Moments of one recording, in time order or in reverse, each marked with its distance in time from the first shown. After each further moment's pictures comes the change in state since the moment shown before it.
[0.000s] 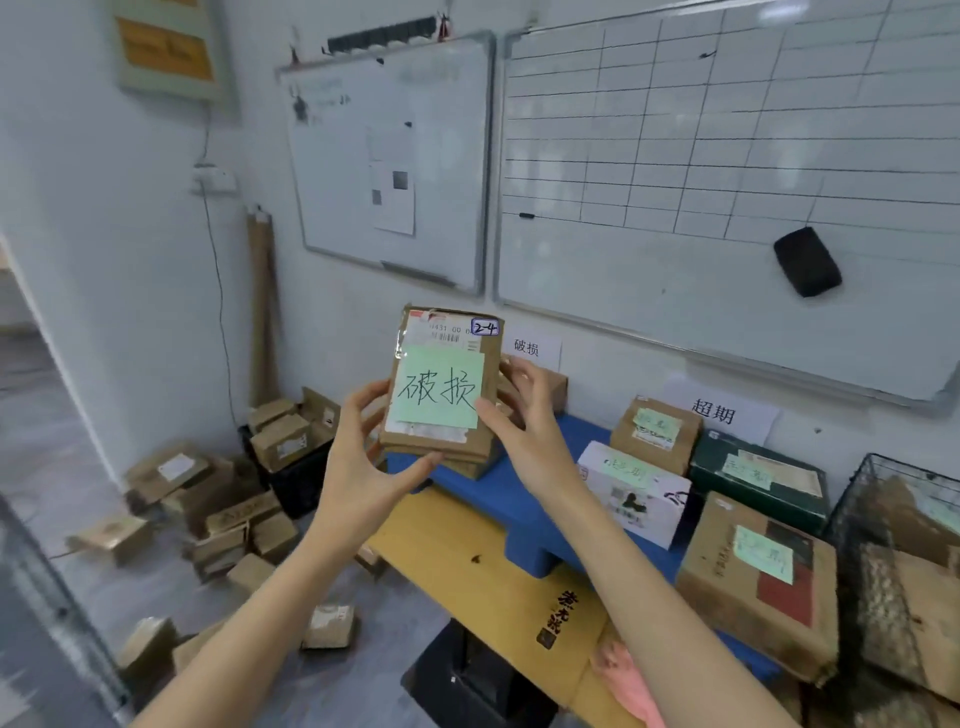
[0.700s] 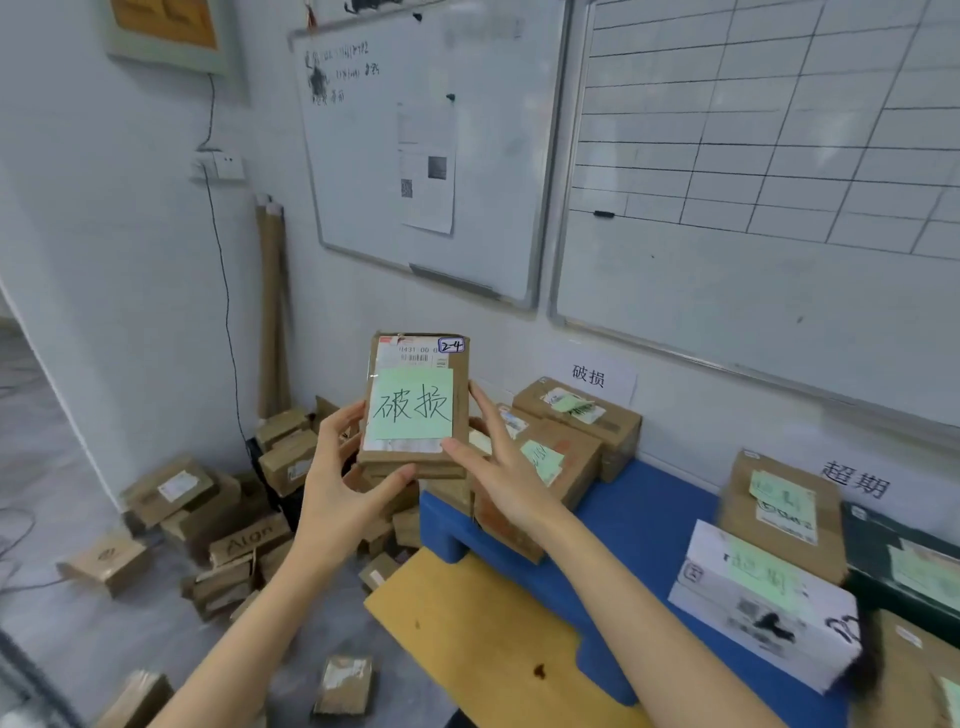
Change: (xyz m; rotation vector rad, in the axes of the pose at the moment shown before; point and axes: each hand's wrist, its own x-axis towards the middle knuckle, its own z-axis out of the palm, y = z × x) left_hand 0.151 -0.167 -0.068 0.016 0.051 -0.097; right_hand 0.180 0.102 0.102 -0.052 -0.263 0.175
